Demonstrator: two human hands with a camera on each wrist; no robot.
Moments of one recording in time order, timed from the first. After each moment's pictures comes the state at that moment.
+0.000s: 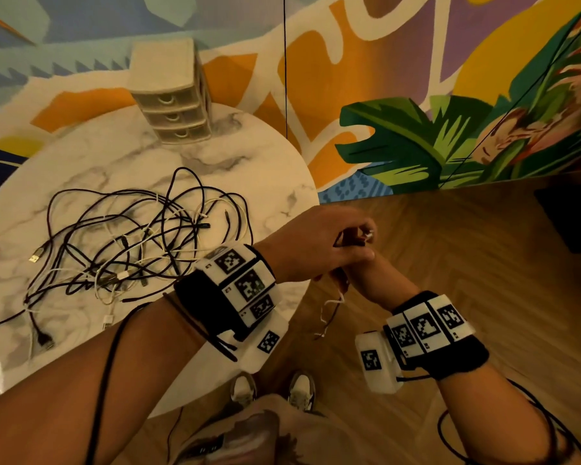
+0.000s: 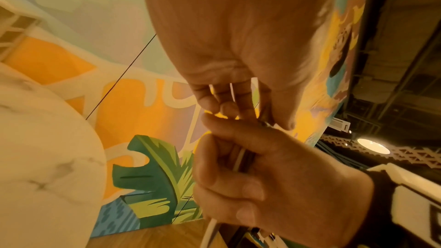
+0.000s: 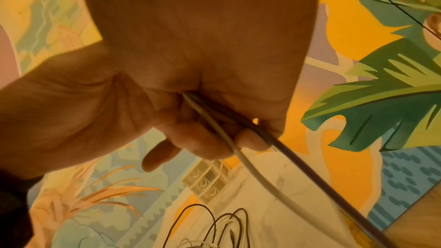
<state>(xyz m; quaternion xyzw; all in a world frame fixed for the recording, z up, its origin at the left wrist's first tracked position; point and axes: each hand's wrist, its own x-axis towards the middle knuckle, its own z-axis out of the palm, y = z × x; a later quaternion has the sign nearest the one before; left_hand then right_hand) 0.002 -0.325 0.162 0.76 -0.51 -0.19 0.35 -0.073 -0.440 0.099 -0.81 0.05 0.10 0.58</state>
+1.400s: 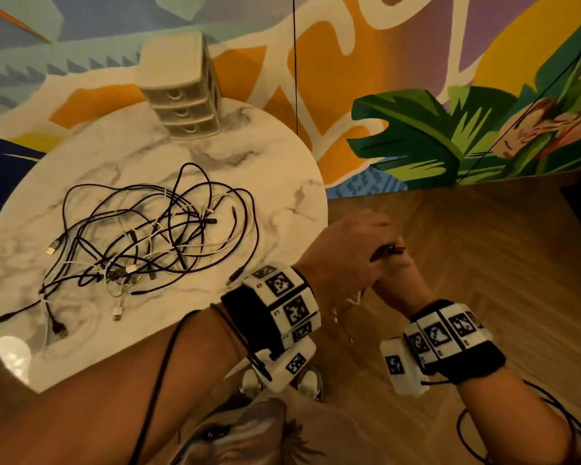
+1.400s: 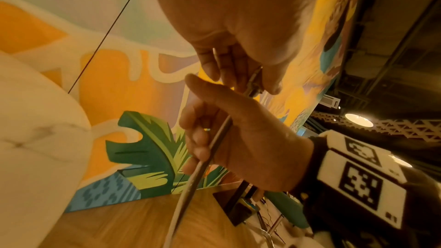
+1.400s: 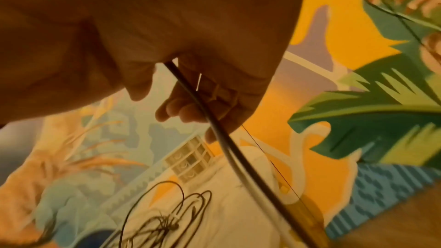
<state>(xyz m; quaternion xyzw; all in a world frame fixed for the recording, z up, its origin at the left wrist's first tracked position) -0.025 -0.357 0.129 0.78 -0.50 -0.11 0.35 -0.089 -0.465 0.068 -0.83 0.20 0.03 0.52</state>
